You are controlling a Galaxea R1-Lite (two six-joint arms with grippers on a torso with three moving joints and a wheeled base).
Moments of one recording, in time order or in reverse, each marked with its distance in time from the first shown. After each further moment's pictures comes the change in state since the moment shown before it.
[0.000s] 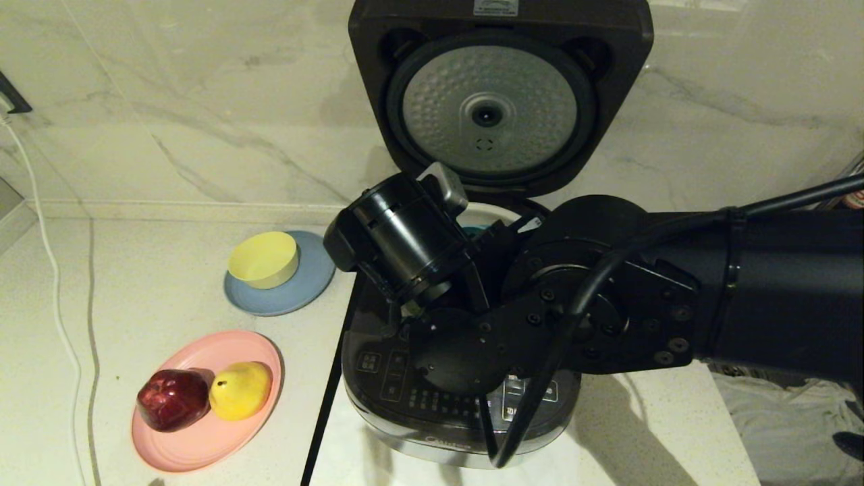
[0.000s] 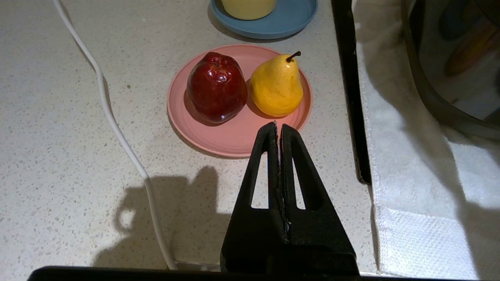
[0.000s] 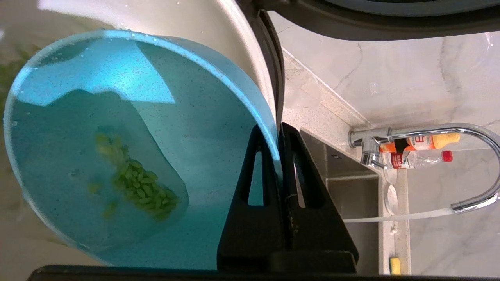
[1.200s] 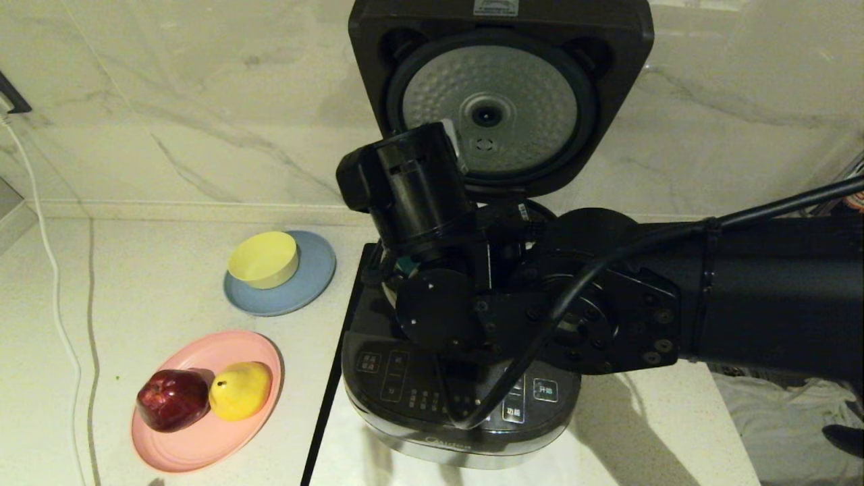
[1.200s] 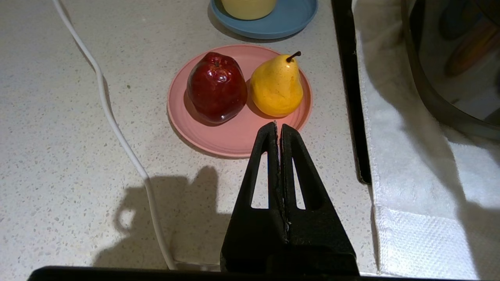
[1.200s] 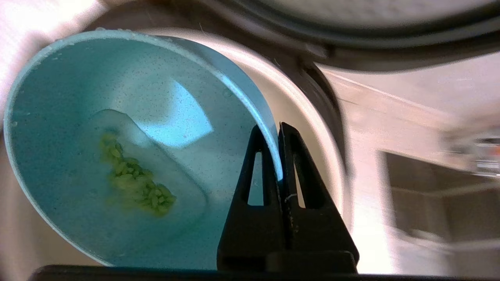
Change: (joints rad) left arm 0.000 0.000 0.000 0.000 0.000 0.000; right arm -0.023 -0.006 0.065 -0.448 0.151 0.003
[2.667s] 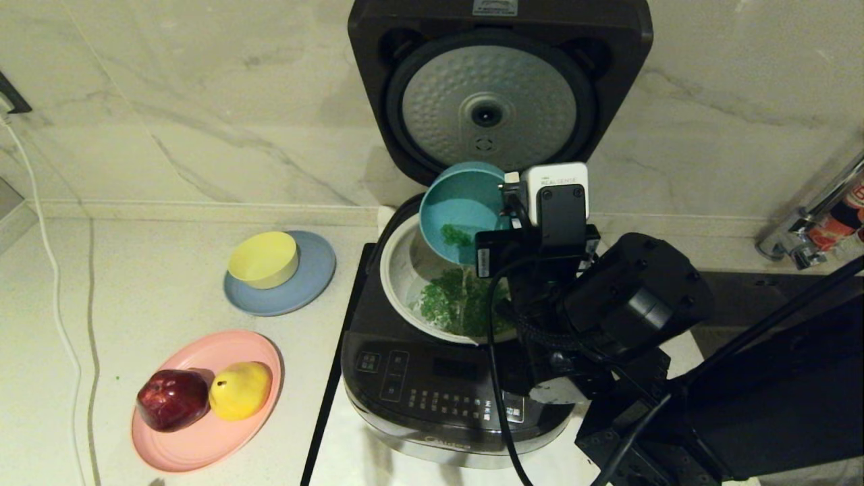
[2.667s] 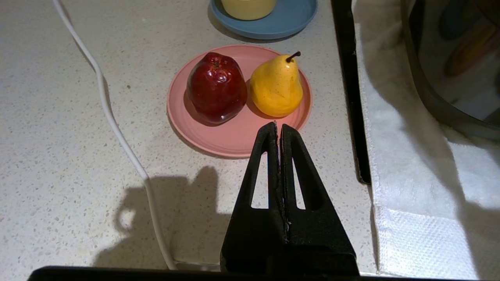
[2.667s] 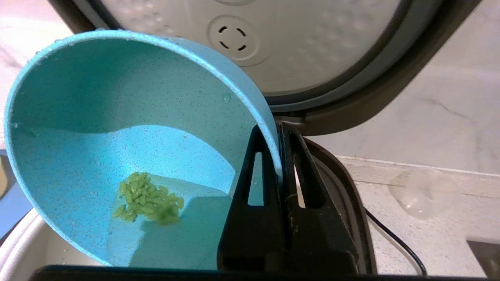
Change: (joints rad) left arm 0.000 0.000 0.000 0.000 0.000 -0.001; right arm -0.121 -0.089 0.854 -1.602 0.380 -0.424
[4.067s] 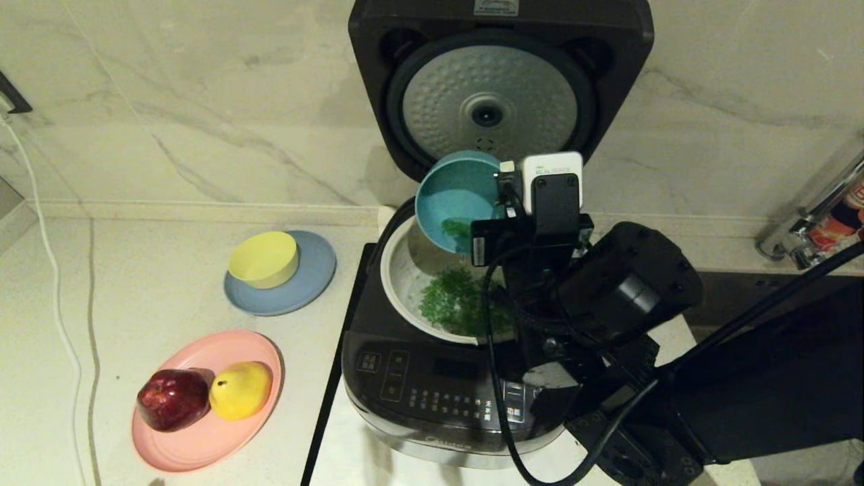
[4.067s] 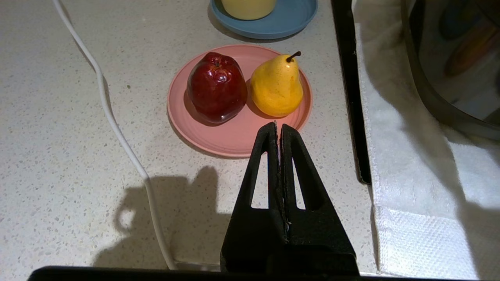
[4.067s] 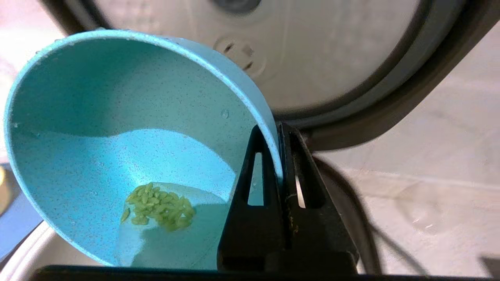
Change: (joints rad) left arm 0.000 0.000 0.000 0.000 0.000 0.001; right arm -0.014 0.016 -0.056 0.000 0.026 -0.022
